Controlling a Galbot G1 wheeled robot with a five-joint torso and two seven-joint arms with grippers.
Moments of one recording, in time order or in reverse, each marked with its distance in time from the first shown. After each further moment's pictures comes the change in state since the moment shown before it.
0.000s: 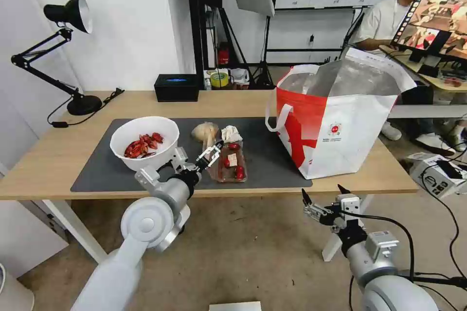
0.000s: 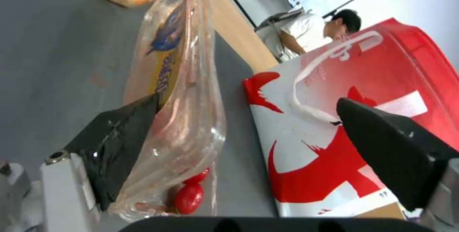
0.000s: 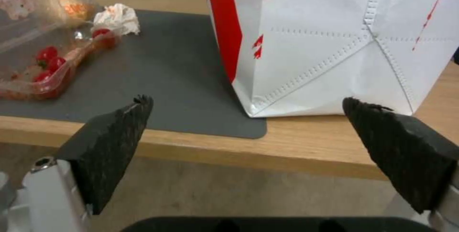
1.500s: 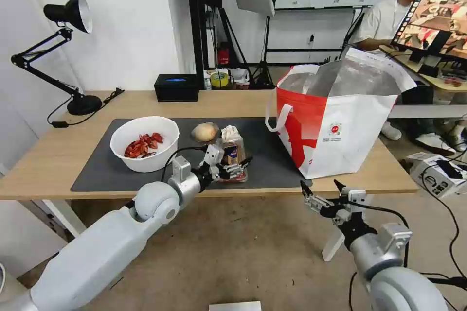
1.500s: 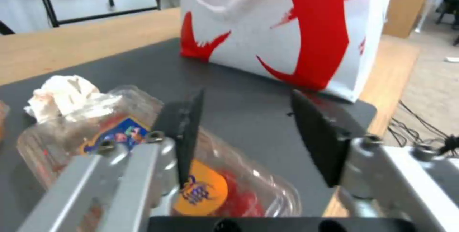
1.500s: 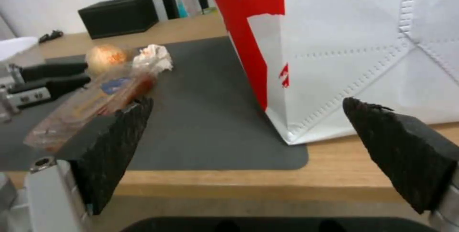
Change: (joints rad) left arm -0.323 0.292 0.378 0.316 0.703 -0.088 0.745; right arm 0.081 -0.089 0.019 -0.016 0.341 -0.003 0.021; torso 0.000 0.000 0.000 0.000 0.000
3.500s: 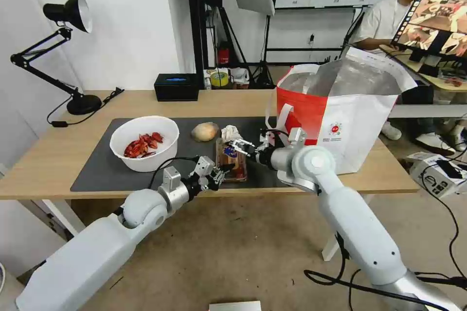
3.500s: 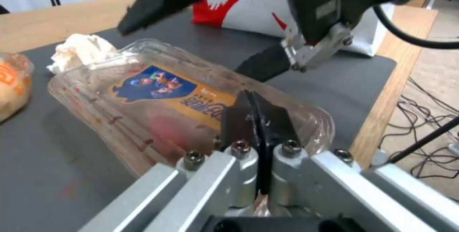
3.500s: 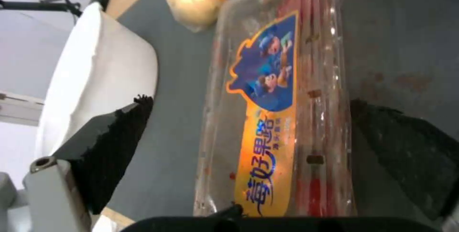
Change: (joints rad) left arm 0.064 0.036 -0.042 0.028 0.054 -0.030 0.054; right arm 0.946 0.072 -0.521 -0.576 1.087 -0.350 0.608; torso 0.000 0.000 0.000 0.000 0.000
